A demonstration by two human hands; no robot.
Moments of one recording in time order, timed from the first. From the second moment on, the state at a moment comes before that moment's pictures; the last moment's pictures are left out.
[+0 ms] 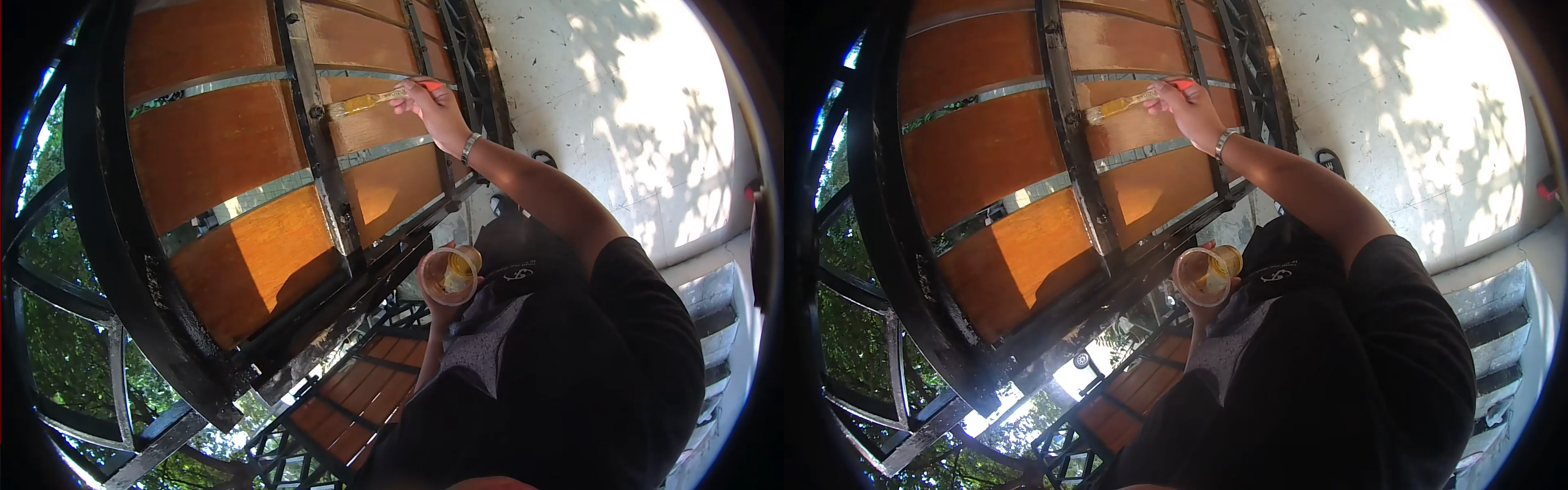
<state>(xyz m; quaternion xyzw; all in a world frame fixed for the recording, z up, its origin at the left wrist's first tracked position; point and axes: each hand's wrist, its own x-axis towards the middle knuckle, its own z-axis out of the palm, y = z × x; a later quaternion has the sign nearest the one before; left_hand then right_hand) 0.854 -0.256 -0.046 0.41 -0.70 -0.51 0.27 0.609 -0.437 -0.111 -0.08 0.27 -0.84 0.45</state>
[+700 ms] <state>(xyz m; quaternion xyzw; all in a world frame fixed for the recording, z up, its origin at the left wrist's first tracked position) 0.869 -0.267 -0.082 0.34 -0.76 -0.52 0.19 0.626 -0.401 -0.126 -0.07 0.39 -0.82 0.42</state>
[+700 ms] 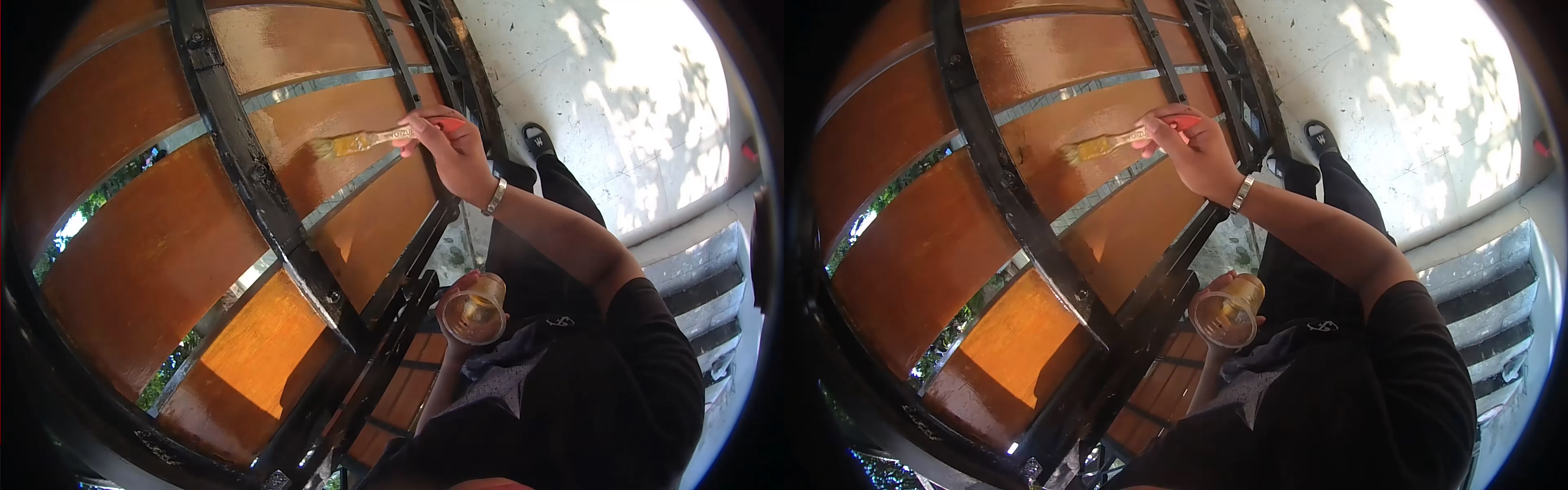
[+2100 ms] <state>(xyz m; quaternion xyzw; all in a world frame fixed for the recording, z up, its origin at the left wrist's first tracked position) 0.815 -0.275 -0.078 0.48 -0.74 -0.40 0.24 0.527 -0.239 -0.029 -0.46 0.49 -0.65 0.36</state>
